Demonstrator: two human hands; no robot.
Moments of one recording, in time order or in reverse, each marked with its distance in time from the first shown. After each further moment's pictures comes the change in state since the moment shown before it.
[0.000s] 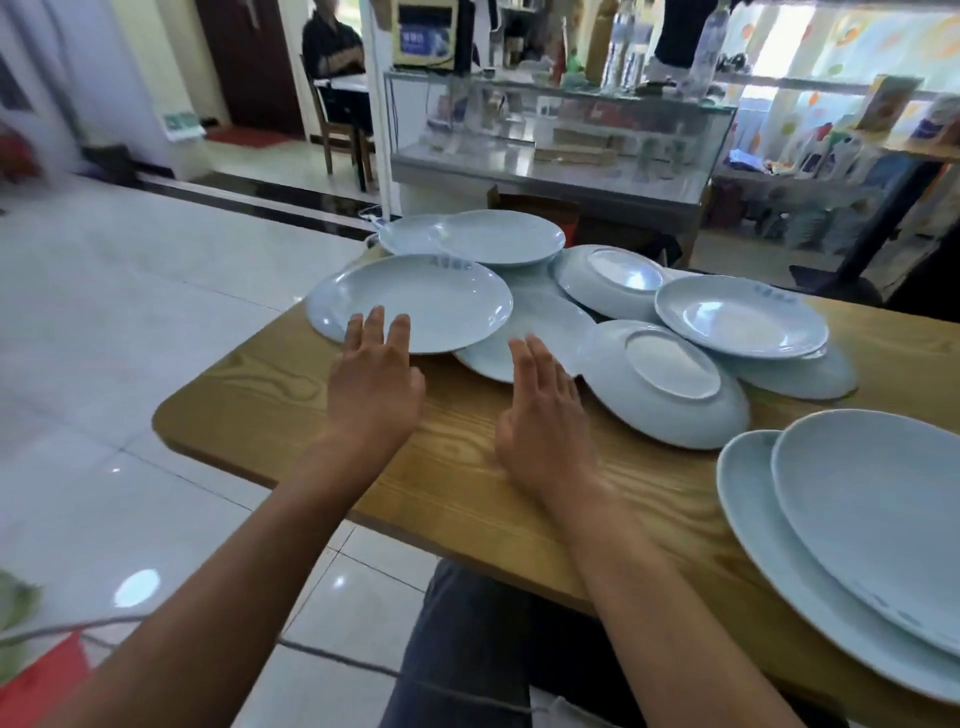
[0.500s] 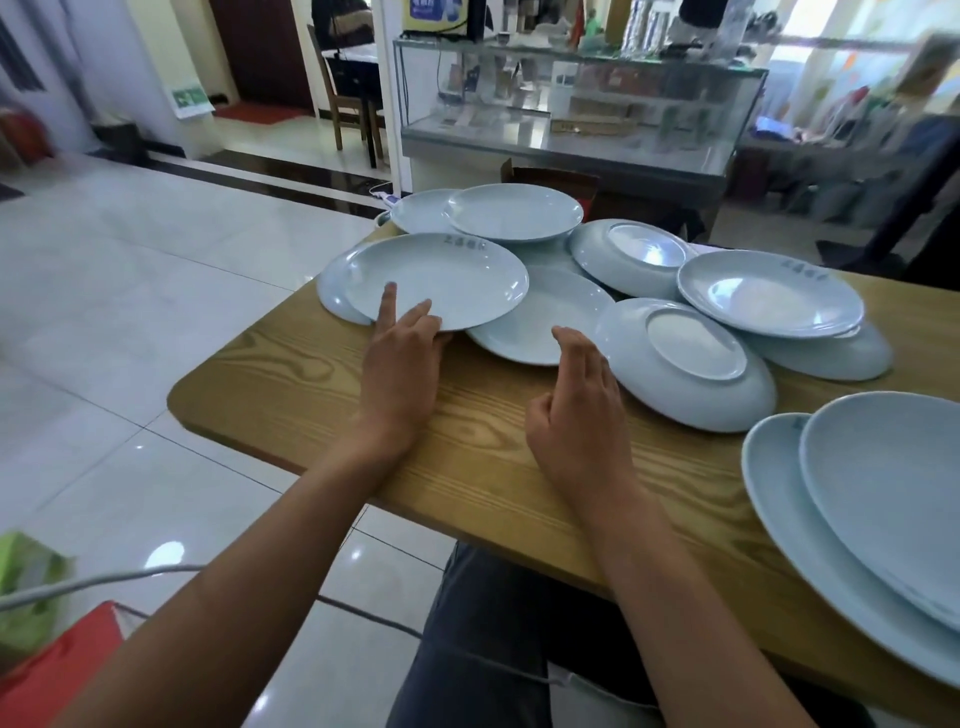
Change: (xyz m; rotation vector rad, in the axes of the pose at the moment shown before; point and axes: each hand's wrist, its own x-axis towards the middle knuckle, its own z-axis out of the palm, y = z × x) left_hand 0.011 -0.003 0.030 -0.186 0.153 0.121; right_hand -0.013 0.009 0.001 0.137 0.146 0.084
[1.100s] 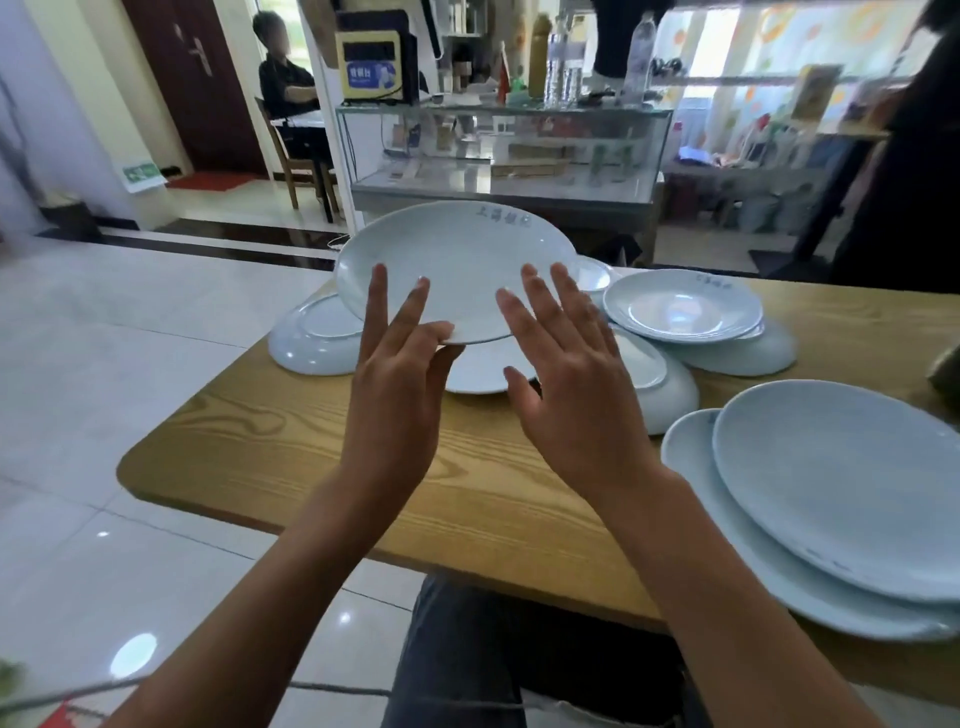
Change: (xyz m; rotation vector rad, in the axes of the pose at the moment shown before) left_hand -0.024 0.090 -0.051 -0.213 0.228 0.303; right_hand 0.015 -0.007 -0.085 -0.185 0.138 -0.306
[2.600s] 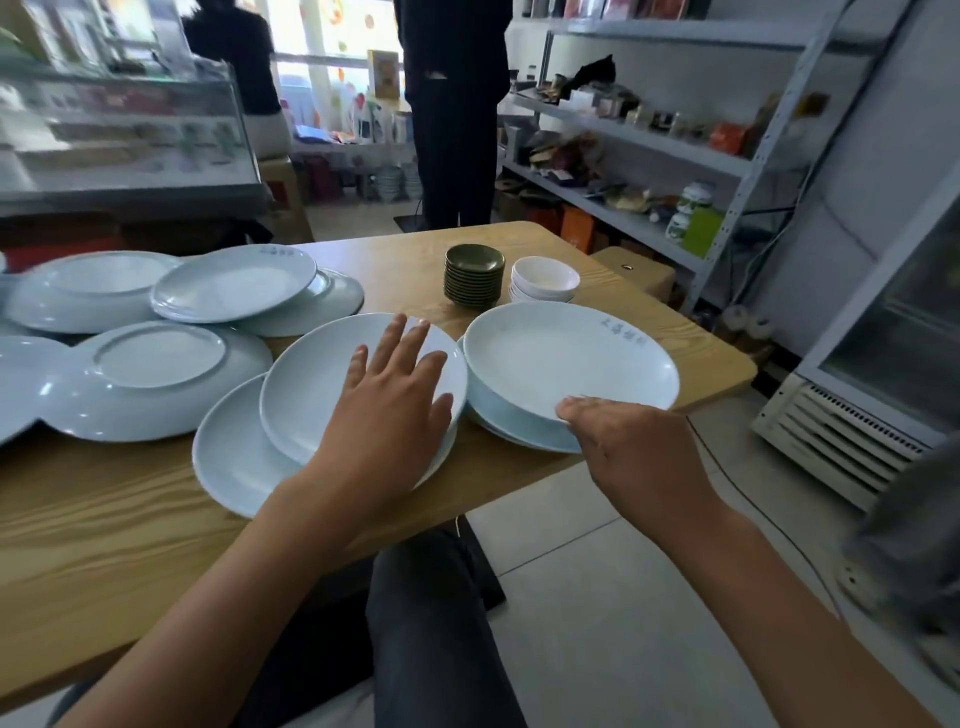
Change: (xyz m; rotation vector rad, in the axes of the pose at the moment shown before) left_hand -0.043 0.282 0.130 -0.164 -0.766 0.432; right_hand -0.259 0.153 -0.260 -0.589 -0.139 0.492
